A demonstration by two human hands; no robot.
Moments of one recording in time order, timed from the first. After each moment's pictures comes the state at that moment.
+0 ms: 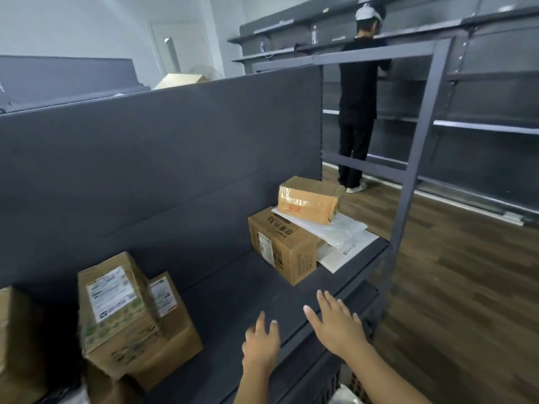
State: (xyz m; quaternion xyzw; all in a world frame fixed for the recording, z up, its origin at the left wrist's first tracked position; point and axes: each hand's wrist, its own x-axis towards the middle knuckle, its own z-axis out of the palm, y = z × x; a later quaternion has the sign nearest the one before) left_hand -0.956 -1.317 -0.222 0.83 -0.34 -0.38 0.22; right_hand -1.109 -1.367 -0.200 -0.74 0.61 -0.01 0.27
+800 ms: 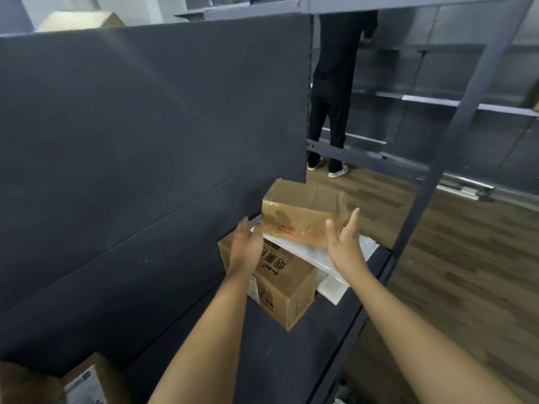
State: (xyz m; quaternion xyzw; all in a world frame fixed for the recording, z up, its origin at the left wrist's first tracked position) left_hand -0.882 -1.615 -0.137 0.68 -0.43 -0.41 0.43; right_hand -1.065 -1.628 -0.164 -0.54 0.64 -0.41 0.35
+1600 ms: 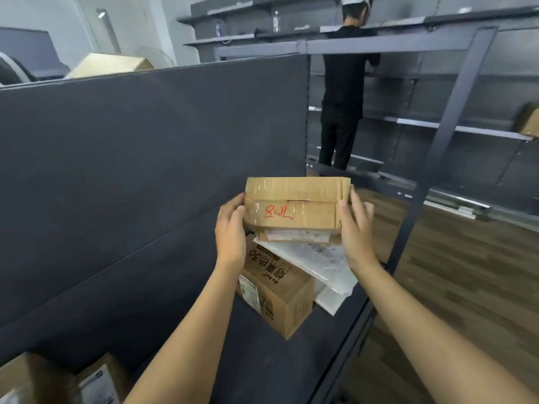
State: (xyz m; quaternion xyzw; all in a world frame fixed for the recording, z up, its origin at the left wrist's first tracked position) left_hand -0.878 -1.572 -0.057 0.53 -0.42 -0.34 0.65; right_hand -1.069 -1.591 -0.070 -0.52 0.52 -0.59 0.34
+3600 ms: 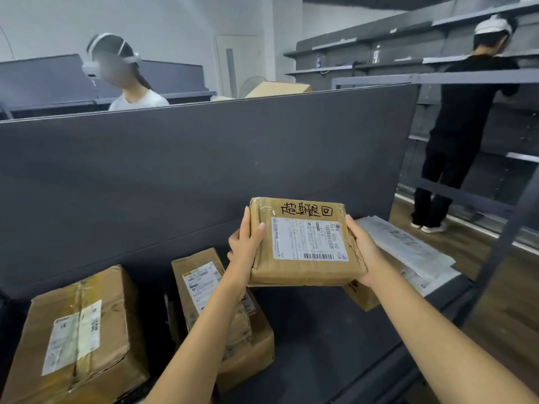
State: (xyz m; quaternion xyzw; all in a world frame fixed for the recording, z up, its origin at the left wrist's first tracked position) left_hand -0.727 -1.320 -0.060 0.63 -0.40 -0.34 0.57; right_hand -0.925 -1.421 -0.059 -0.38 0.34 -0.36 0.78
